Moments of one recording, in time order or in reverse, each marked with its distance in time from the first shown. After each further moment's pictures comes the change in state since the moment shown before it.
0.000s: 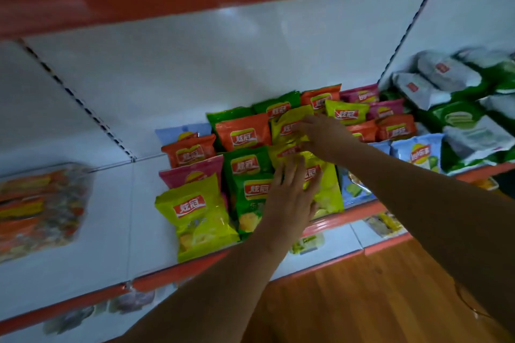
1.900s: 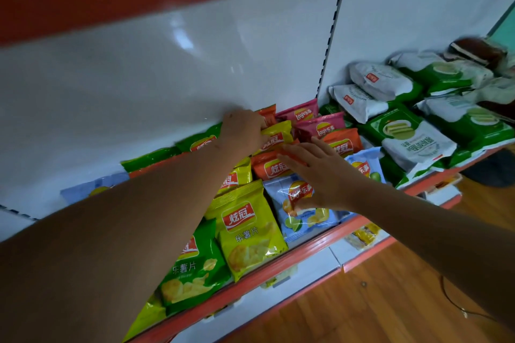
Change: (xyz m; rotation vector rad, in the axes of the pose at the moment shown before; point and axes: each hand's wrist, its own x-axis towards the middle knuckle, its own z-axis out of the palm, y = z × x) left_hand 0.237 -0.030 -0.031 -0.014 -0.130 -0.082; right_hand -0.074 0.120 0.018 -0.138 0.078 -0.166
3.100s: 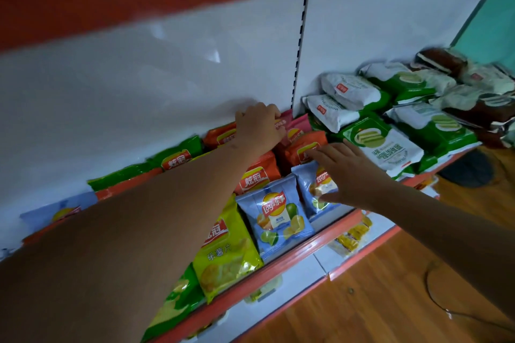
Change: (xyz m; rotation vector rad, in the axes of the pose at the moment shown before) left_hand 0.036 0.070 -0.011 -0.271 0.075 -0.014; right_hand -0.055 0.064 -0.006 -0.027 -0.023 0.236
